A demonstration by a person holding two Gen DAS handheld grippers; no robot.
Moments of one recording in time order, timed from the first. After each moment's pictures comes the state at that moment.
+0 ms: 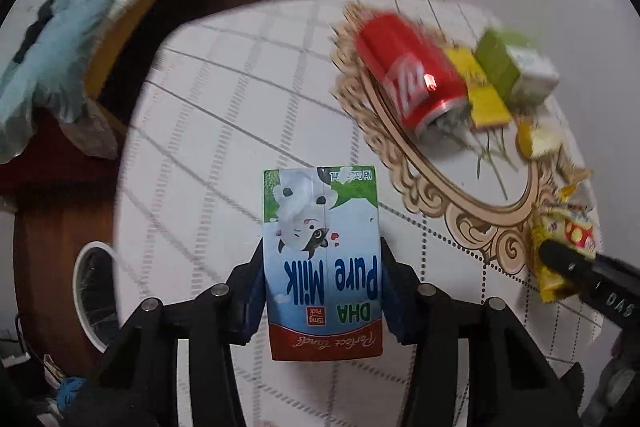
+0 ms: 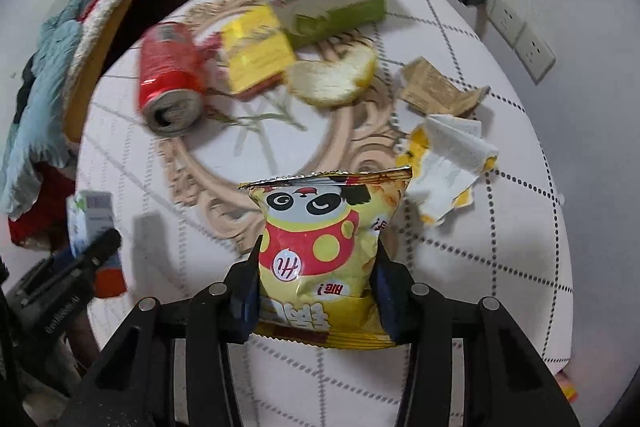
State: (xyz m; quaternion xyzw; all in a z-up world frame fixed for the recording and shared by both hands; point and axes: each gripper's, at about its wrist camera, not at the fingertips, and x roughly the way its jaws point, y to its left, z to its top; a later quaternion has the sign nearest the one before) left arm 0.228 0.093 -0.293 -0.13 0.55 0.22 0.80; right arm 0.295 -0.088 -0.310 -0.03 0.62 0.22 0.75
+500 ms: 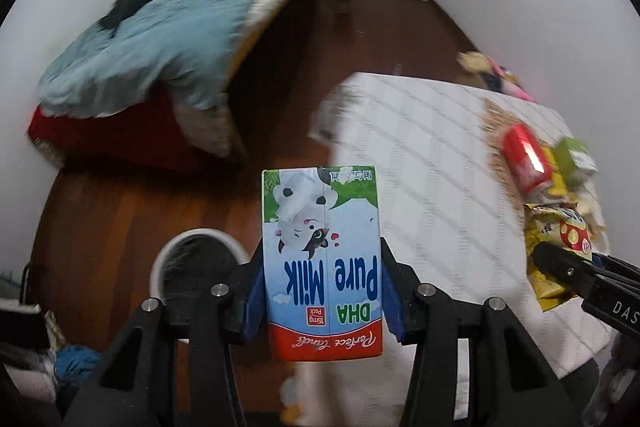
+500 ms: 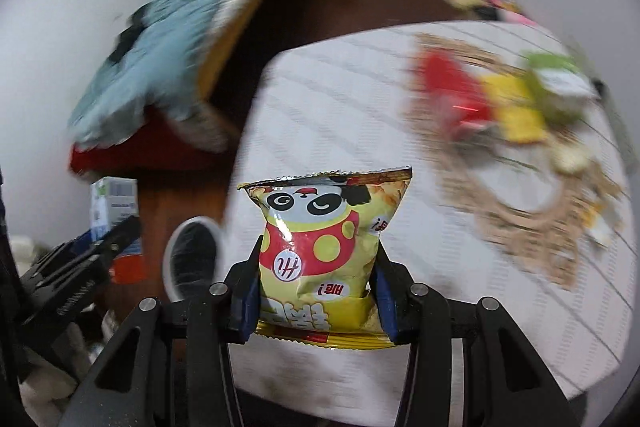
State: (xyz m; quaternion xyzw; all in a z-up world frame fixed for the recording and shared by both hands) left arm 0.041 0.222 -0.201 -0.16 0.46 0.35 0.80; right arm 0.156 0.080 -0.217 -0.06 0.55 0.41 0.72
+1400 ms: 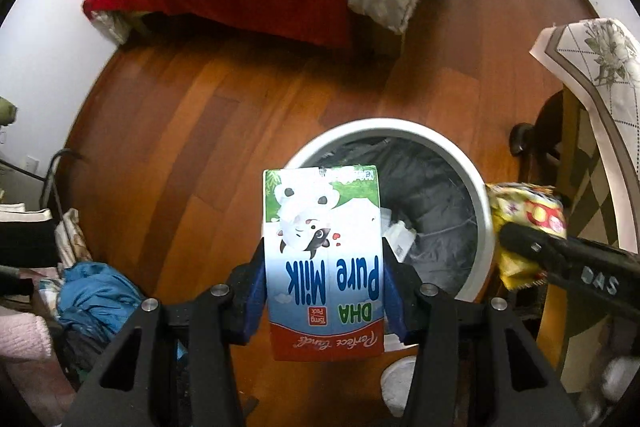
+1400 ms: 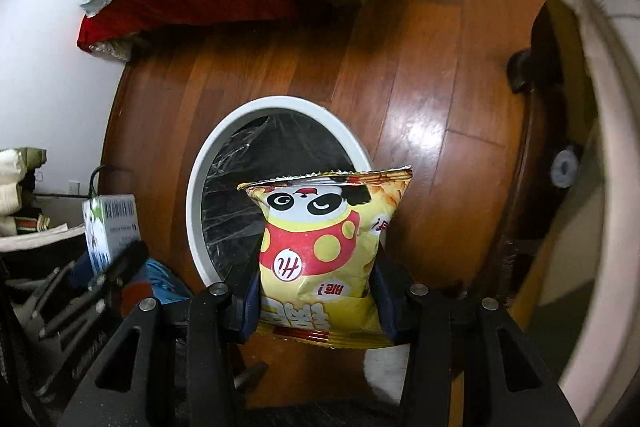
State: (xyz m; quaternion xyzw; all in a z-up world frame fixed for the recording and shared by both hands) left arm -0.121 0.419 -0.406 -0.26 0.55 0.45 0.65; right arm -0.016 0.395 -0.466 -0.17 0.67 0.47 0.55
